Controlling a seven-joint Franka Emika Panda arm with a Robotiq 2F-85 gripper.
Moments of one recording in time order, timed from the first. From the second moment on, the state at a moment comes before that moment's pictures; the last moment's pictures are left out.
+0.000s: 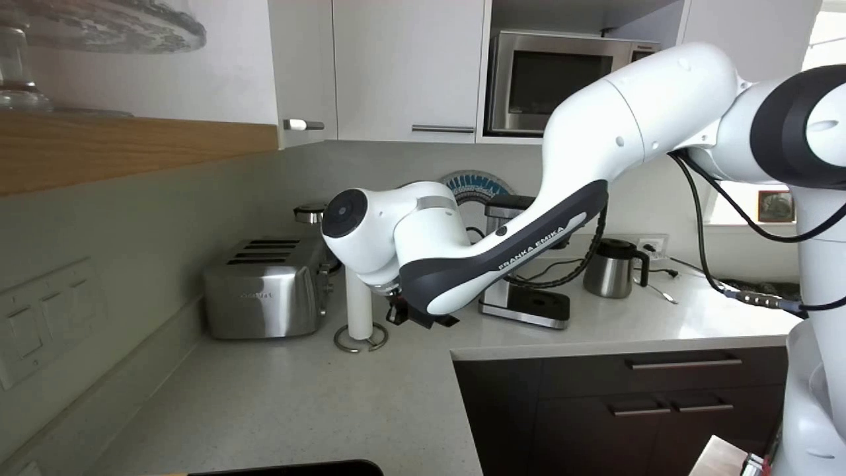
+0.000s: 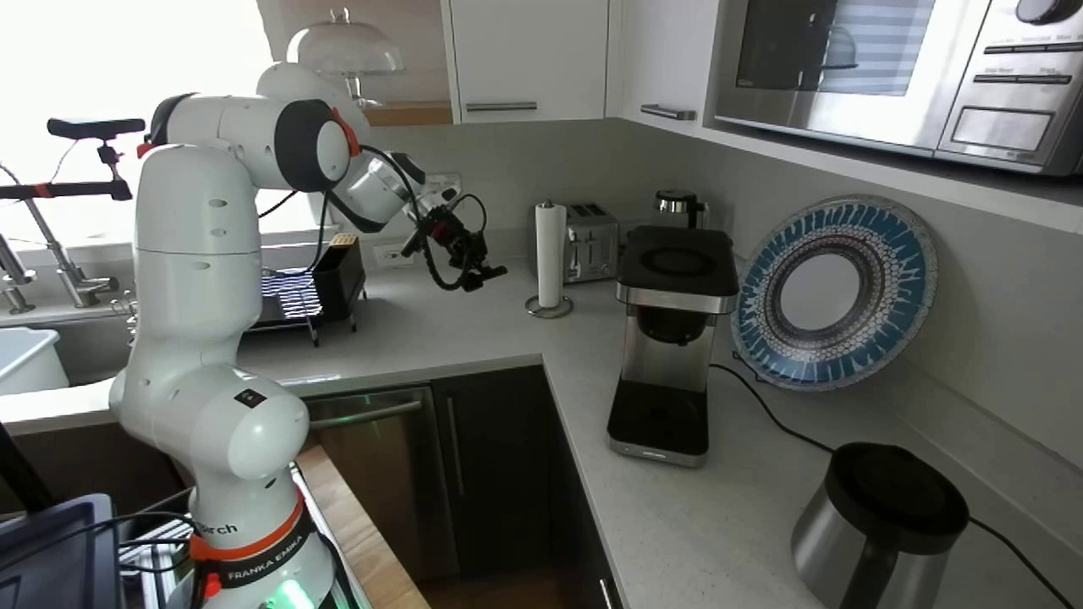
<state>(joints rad) 0.41 0.27 0.30 -1.83 -0.91 1.80 0.69</state>
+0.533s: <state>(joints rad) 0.53 0.44 0.30 -1.76 -1.09 1.68 0.55</state>
